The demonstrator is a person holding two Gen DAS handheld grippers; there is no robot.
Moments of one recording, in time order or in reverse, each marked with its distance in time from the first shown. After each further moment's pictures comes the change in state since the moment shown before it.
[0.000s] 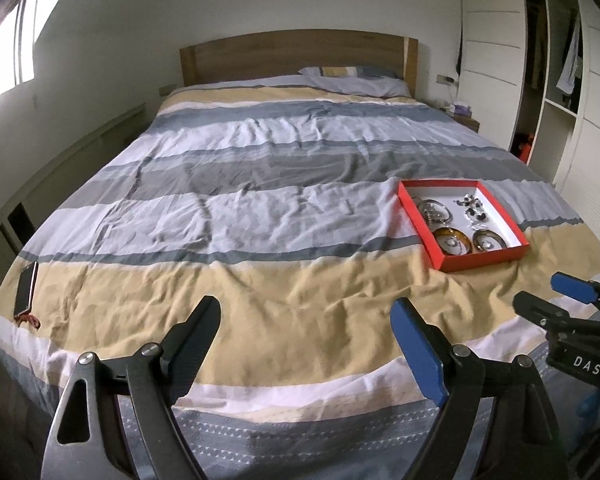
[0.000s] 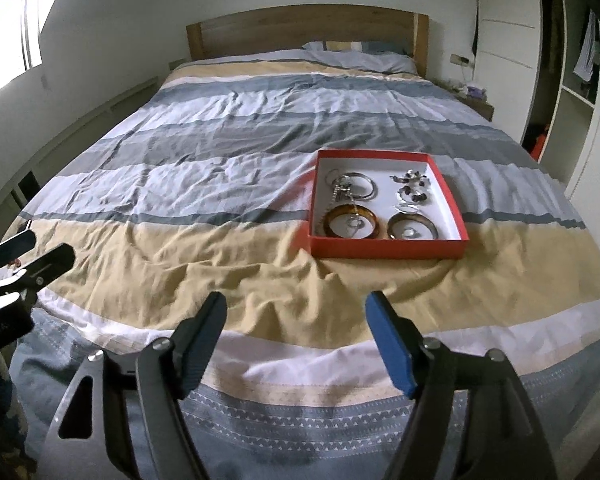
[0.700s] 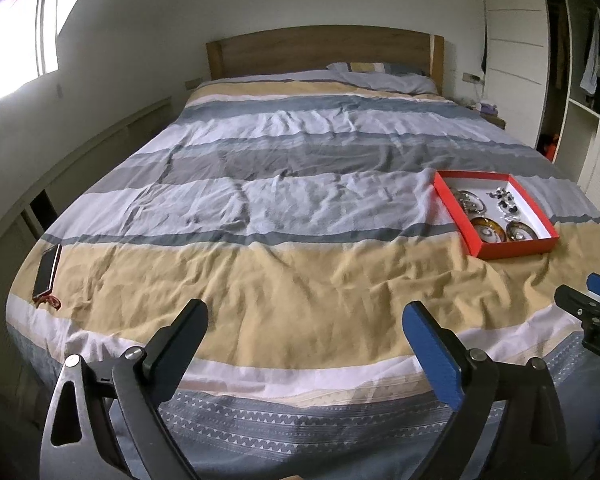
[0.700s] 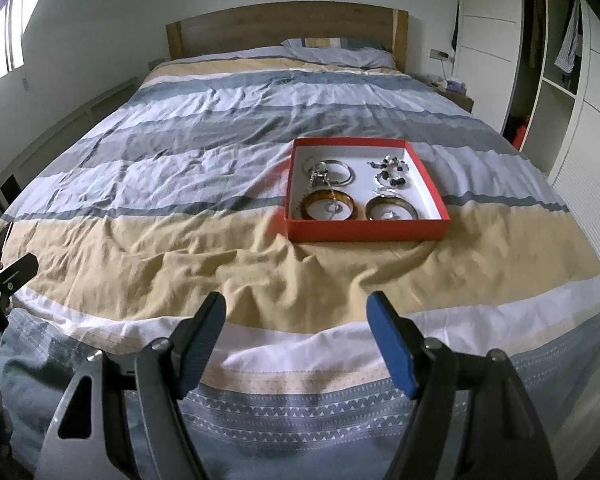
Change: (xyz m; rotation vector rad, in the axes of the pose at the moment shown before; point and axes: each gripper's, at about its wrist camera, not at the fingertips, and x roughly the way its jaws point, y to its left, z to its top) left arm 0.004 0.024 -0.022 -0.027 0.009 0.092; right arm 0.006 -0.006 -0.017 0.029 0.009 -0.064
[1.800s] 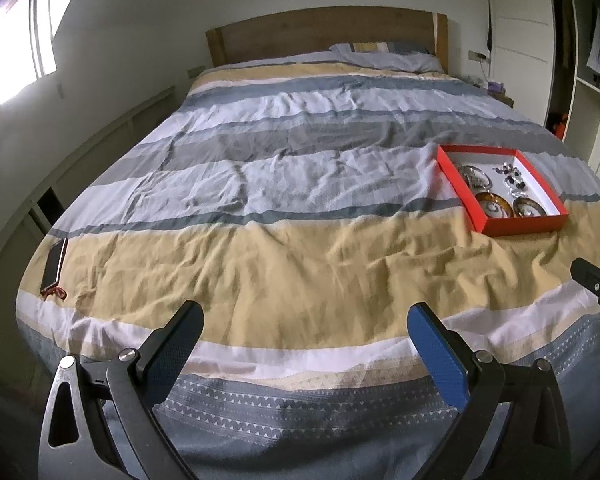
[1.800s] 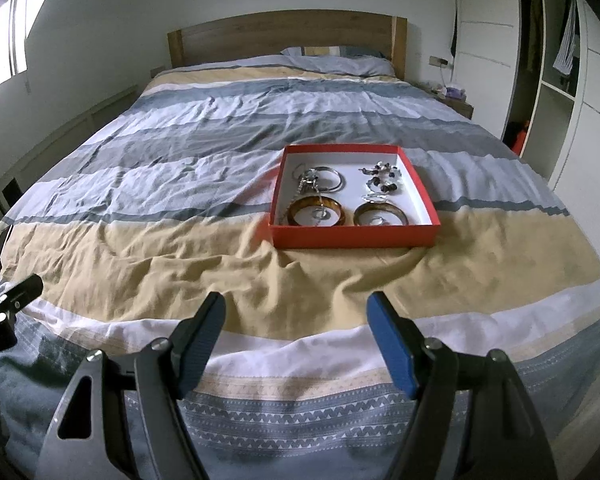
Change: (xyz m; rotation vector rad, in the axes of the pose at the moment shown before) left arm 0.008 -0.019 -0.007 0.034 0.074 0.039; right arm 0.002 -0.018 -0.003 0.000 -0.036 0.011
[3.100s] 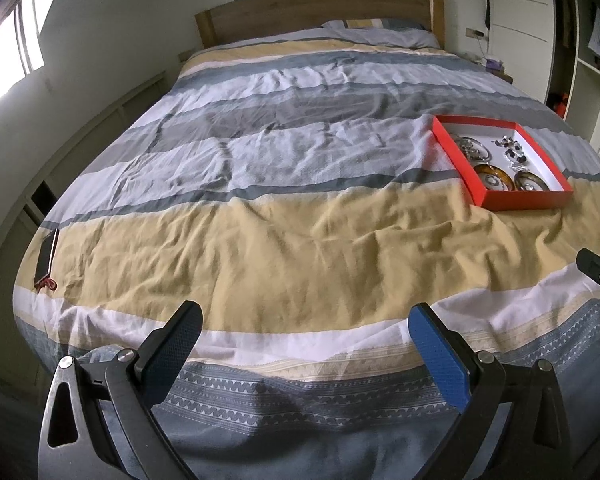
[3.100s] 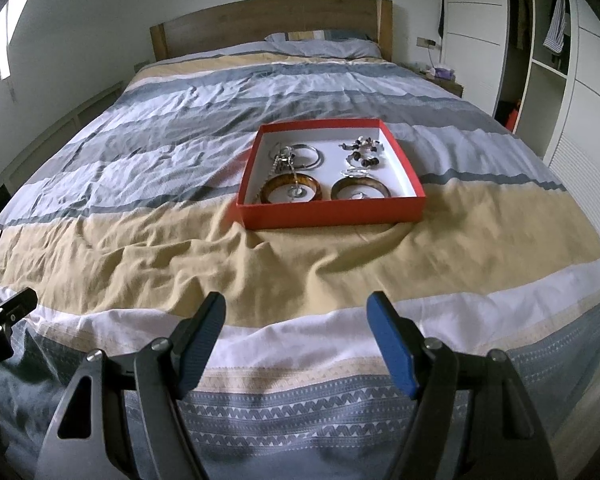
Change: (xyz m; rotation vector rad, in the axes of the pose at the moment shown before) left arm 0.019 -0.018 -0.005 0.023 0.079 0.001; right arm 0.021 -0.023 -0.011 0.045 0.047 -0.017
